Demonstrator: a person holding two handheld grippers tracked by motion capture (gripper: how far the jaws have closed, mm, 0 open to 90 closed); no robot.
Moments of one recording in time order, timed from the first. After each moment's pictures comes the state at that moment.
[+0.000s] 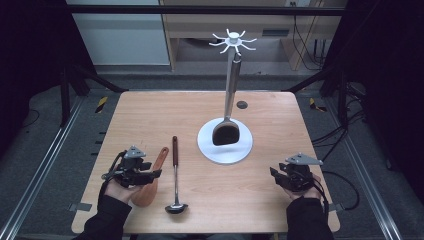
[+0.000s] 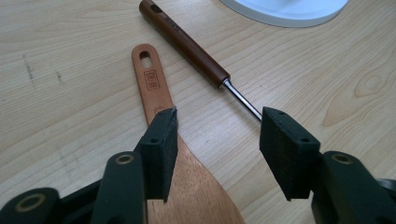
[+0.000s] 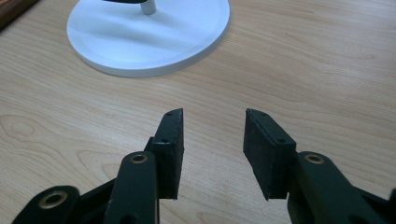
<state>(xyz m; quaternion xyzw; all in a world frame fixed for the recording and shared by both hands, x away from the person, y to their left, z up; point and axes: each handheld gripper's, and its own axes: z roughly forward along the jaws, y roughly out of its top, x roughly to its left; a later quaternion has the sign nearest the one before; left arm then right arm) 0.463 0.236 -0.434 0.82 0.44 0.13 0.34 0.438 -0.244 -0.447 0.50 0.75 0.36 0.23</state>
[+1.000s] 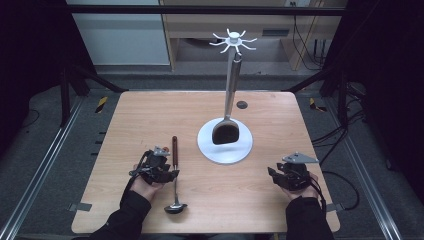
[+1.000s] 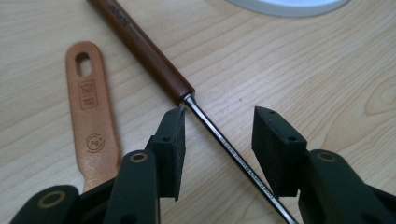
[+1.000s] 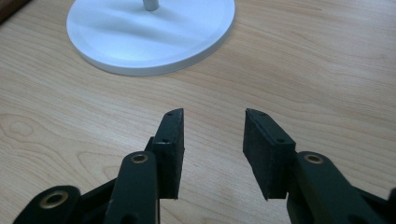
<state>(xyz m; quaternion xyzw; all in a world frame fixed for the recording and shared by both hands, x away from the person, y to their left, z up) 0.483 0.179 -0.461 0.83 0.45 0.11 0.30 0.442 -0.238 -0.449 0.50 0.76 0.35 0.22</state>
